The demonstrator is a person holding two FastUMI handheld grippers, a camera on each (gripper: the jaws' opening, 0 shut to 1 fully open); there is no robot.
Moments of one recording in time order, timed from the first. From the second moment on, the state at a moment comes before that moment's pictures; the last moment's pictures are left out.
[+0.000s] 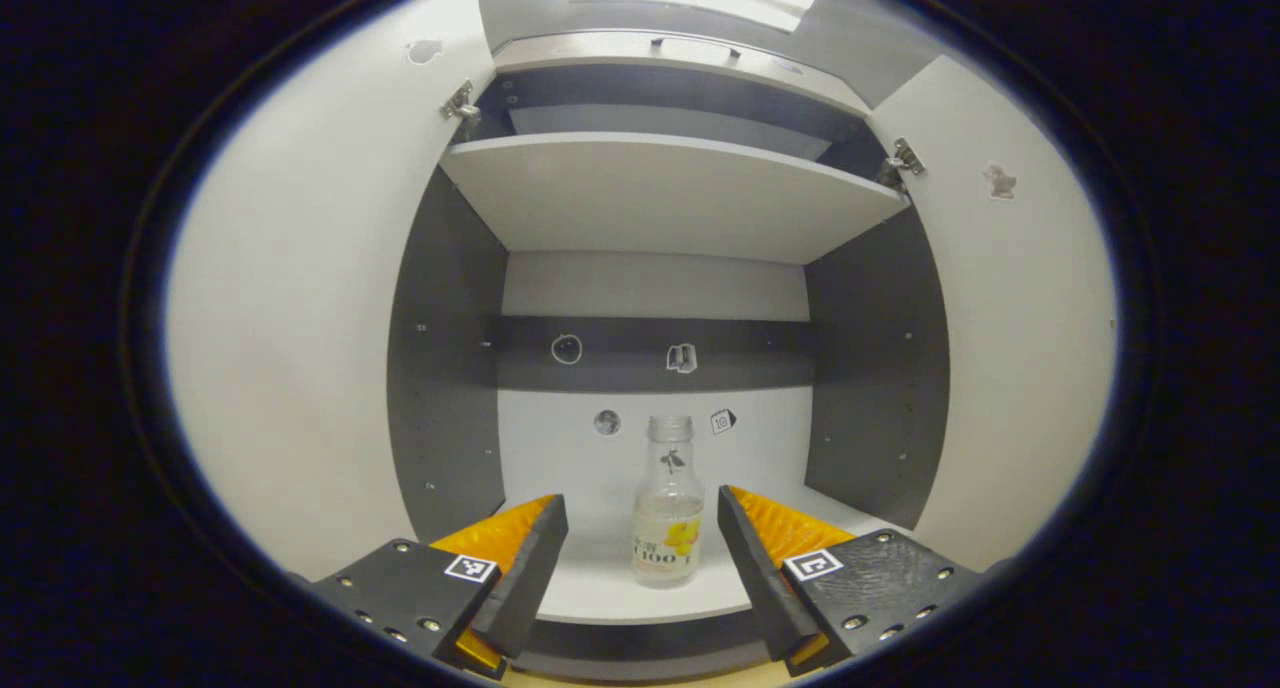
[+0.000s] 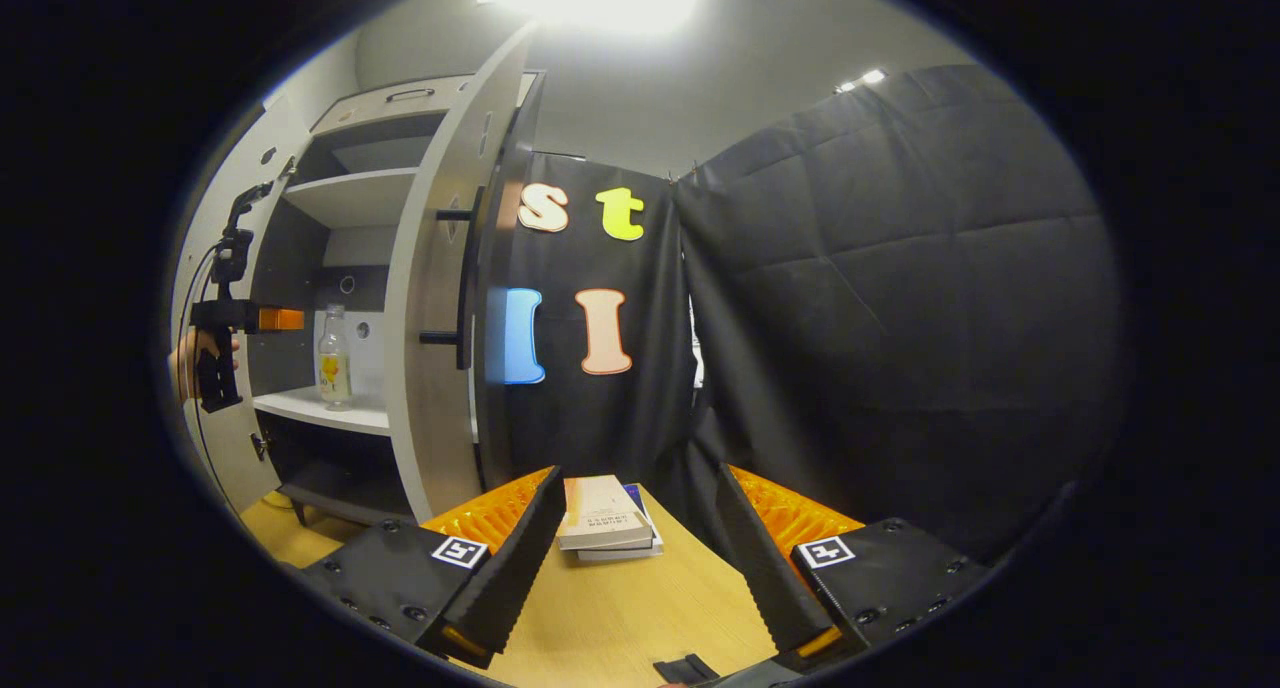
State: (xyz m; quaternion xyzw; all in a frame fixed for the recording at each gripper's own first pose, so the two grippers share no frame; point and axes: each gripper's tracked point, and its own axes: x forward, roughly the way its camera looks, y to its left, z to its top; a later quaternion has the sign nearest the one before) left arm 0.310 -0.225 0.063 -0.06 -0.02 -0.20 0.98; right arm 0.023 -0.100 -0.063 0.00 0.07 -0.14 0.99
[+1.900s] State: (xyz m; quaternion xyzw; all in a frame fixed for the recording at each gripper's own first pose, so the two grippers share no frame) left arm 0.330 -0.260 0.078 -0.05 -0.01 -0.22 0.97; right arm 0.008 -0.109 -0.069 0.00 0.10 -0.13 0.99
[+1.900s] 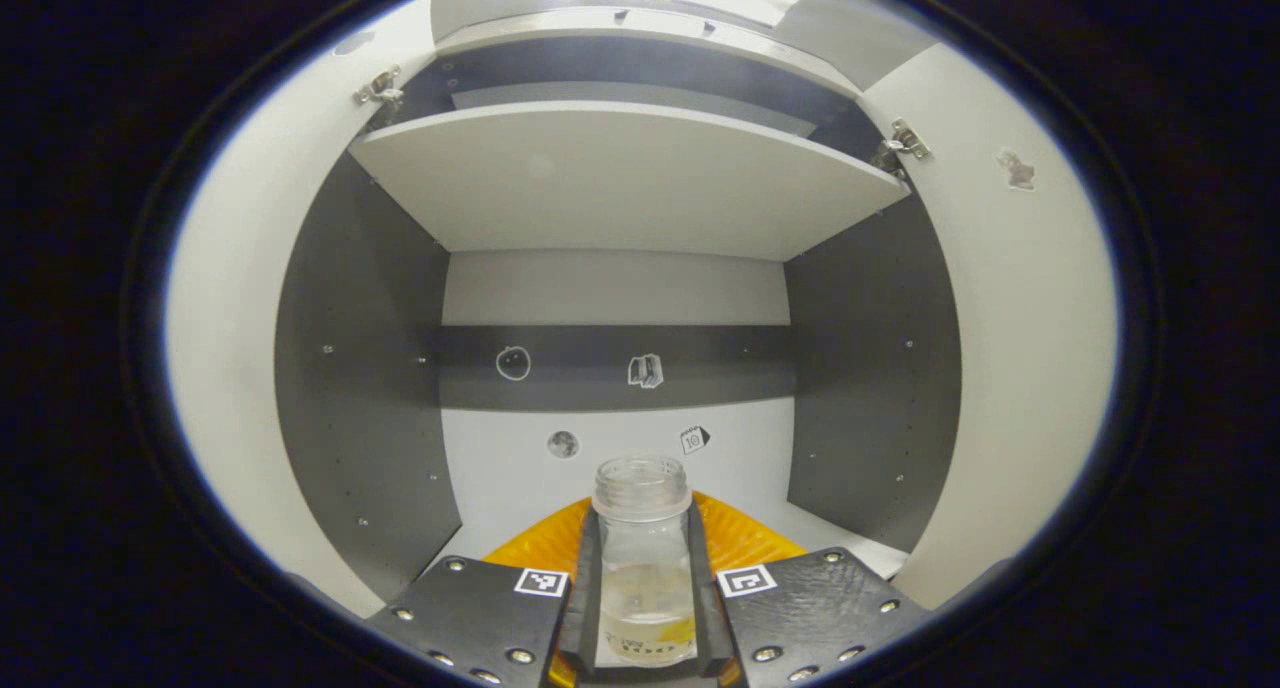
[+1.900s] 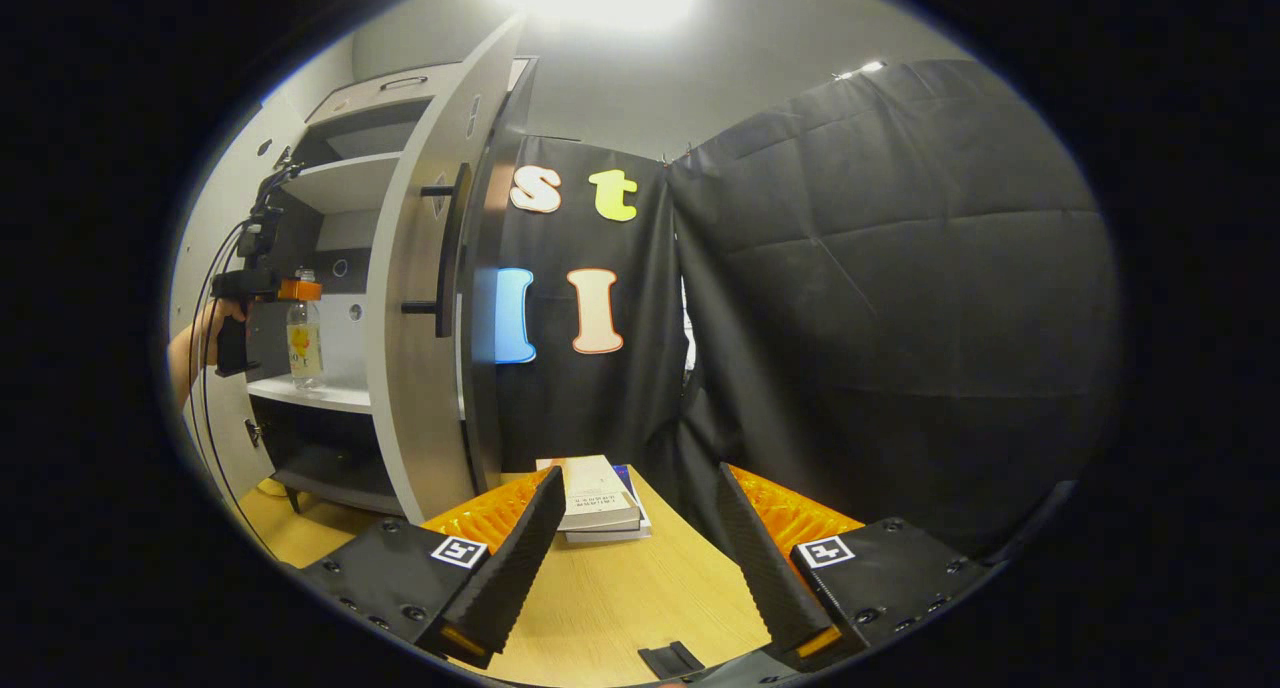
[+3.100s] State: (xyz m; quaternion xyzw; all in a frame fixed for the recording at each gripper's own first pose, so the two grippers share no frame) left arm 0.161 -0.239 -0.013 -0.06 0.01 -0.23 0.97; right arm -0.046 -0.098 -0.077 0.00 0.12 -0.03 0.99
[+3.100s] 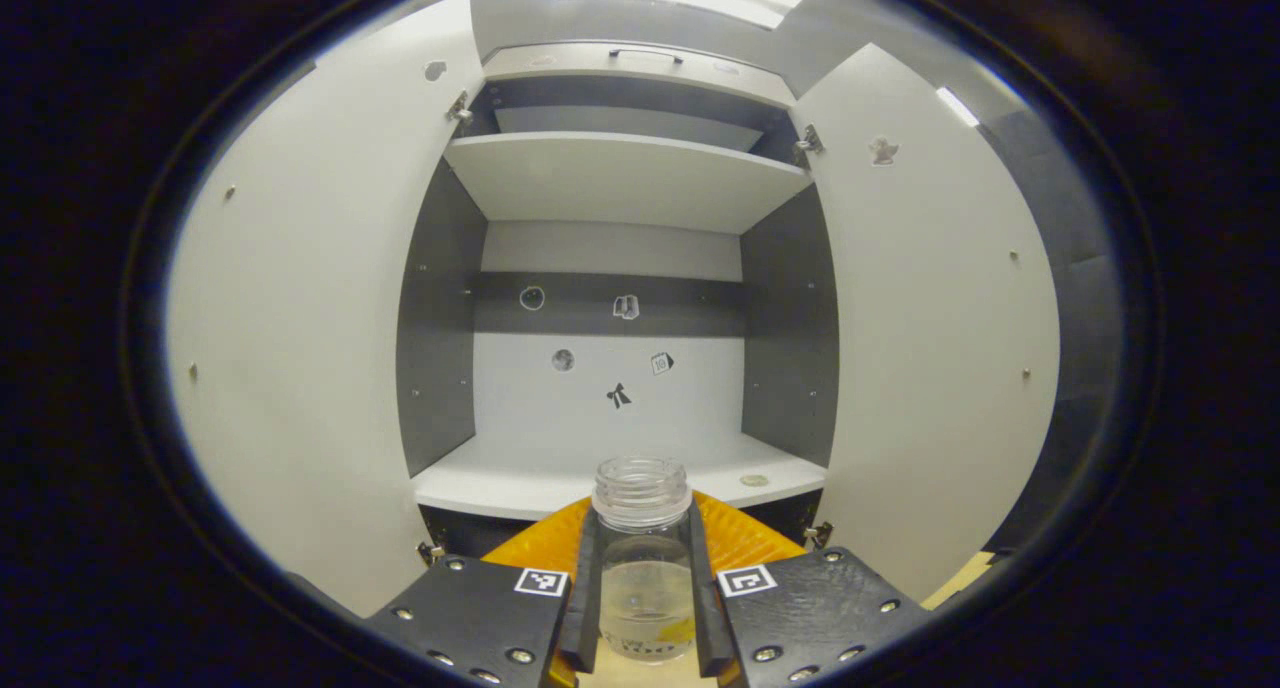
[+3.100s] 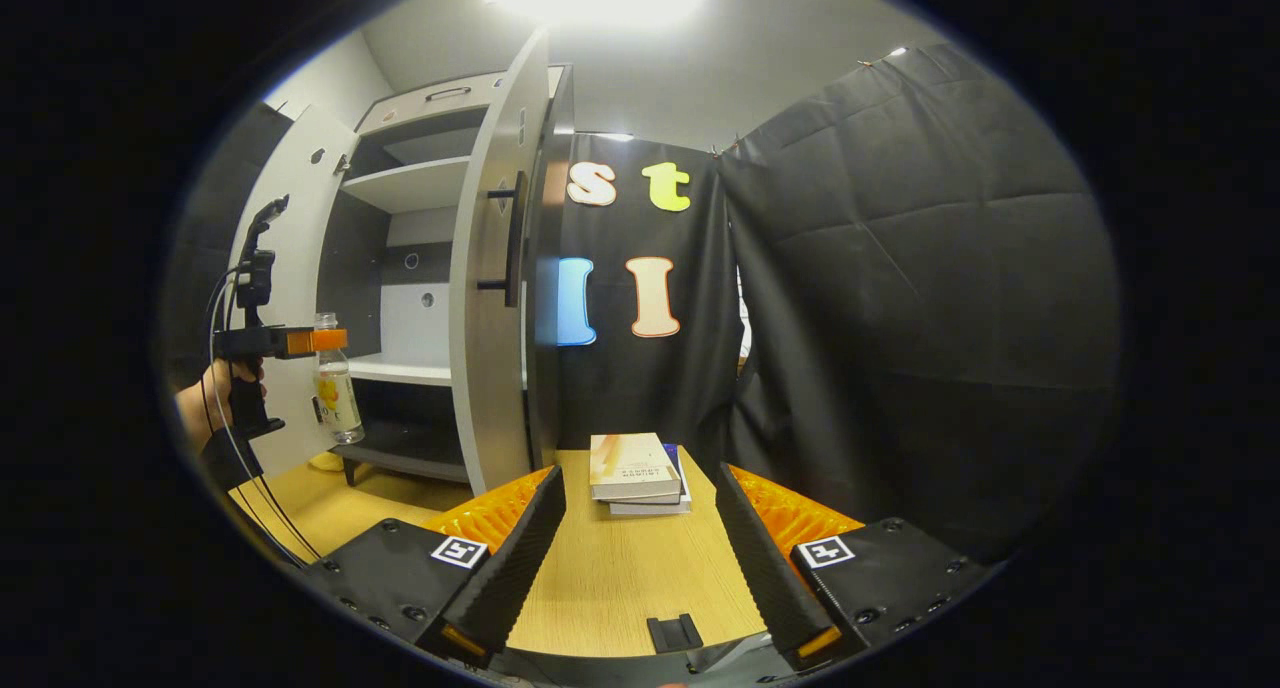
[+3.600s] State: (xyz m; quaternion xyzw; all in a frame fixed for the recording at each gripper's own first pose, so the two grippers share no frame) left arm 0.122 -0.249 -0.094 -0.07 0.04 -0.23 0.97; right arm -0.056 -0.100 -0.085 0.00 0.12 -0.03 0.99
